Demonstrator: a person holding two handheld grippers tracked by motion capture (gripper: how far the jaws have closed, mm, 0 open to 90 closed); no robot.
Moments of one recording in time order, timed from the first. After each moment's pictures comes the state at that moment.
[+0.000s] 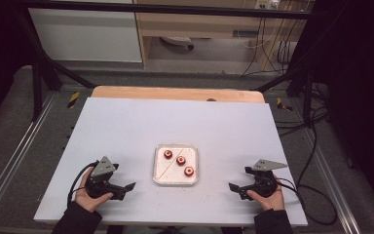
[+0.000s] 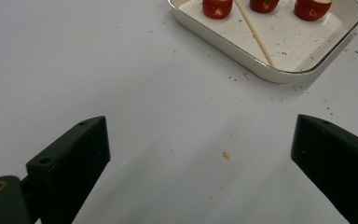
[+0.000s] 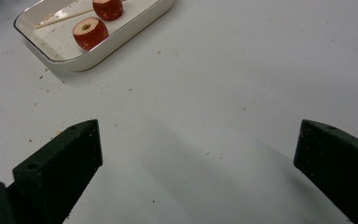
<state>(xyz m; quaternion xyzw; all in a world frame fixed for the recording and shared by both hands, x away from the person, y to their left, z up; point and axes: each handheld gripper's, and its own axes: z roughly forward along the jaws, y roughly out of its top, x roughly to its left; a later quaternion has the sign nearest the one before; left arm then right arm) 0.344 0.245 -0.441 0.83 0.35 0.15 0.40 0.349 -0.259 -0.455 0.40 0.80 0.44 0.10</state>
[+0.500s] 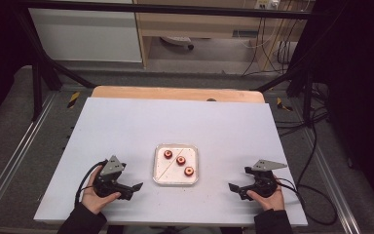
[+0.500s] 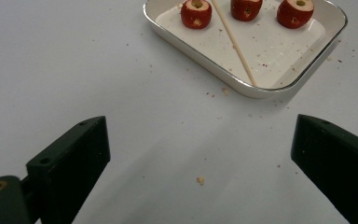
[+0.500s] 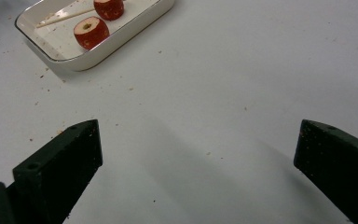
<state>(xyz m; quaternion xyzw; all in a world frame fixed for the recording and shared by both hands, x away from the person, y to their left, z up) 0.346 0.222 -0.436 0.84 0.33 0.14 0.40 0.349 -0.259 -0.455 0.40 0.80 0.44 0.10</state>
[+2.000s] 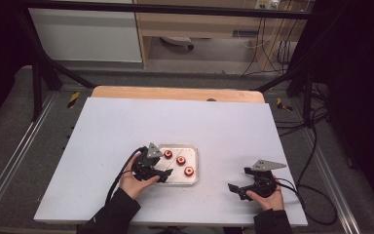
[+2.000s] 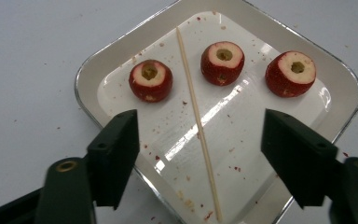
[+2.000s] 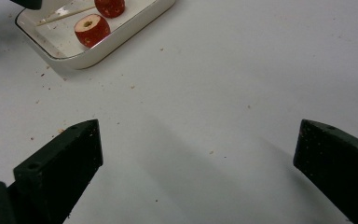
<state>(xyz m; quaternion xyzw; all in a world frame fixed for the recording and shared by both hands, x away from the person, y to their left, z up) 0.386 0.122 -0.426 0.86 0.35 0.14 0.34 0.349 -0.258 -0.457 0.40 0.80 0.43 0.10</state>
